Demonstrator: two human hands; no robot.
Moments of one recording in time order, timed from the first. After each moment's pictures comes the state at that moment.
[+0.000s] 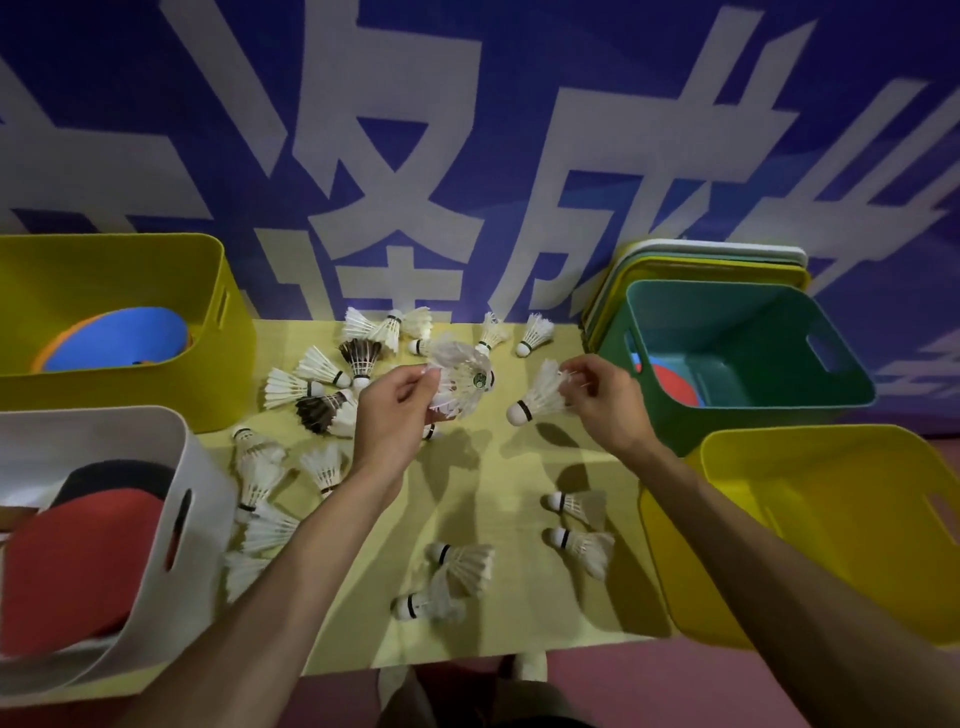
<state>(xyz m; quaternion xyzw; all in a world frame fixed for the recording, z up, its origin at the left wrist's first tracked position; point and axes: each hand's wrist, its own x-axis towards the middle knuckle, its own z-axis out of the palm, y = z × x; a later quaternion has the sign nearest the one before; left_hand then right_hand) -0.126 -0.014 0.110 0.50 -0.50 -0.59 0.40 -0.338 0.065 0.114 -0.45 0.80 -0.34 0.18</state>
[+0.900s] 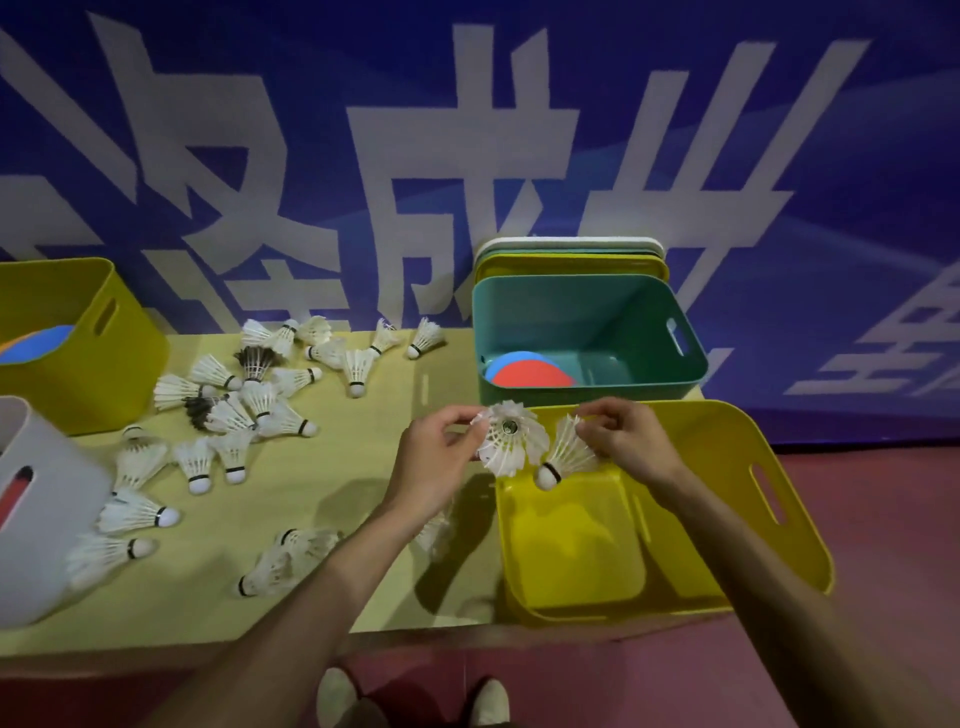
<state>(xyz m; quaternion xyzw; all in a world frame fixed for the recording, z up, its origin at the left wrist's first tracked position) -0.330 0.174 0.132 0.46 -0.64 -0.54 0.30 -0.543 0.247 0.116 -0.39 0.75 -0.41 0.34</state>
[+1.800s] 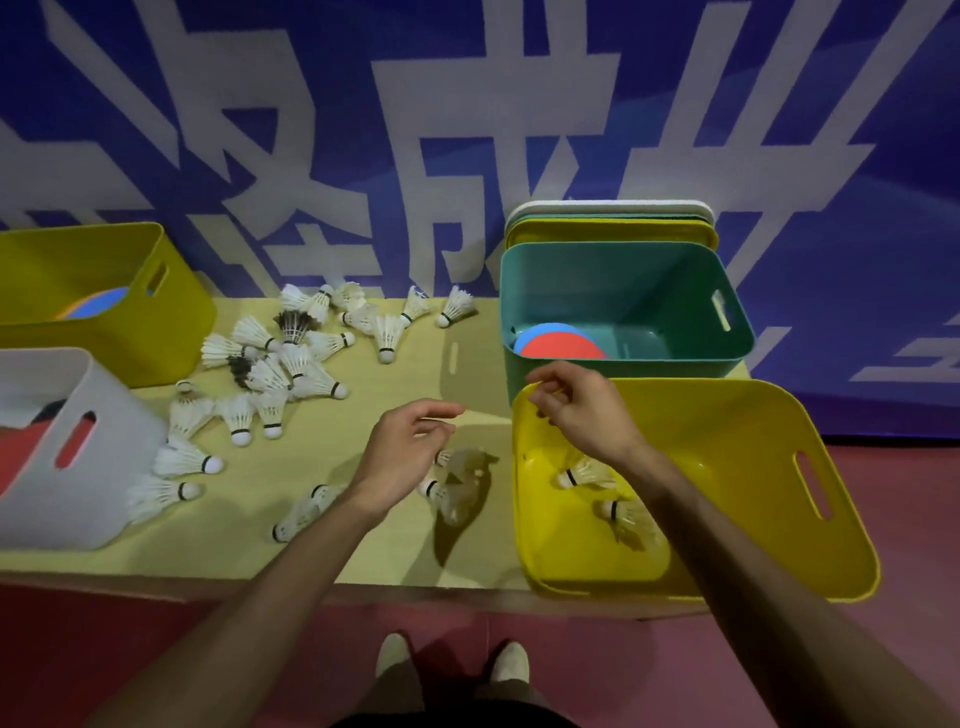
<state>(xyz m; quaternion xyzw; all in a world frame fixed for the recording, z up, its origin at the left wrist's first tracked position) -0.286 0.172 0.112 0.52 -0.64 -0.52 0.24 -0.499 0.214 0.110 -0.53 0.71 -0.35 0.30</state>
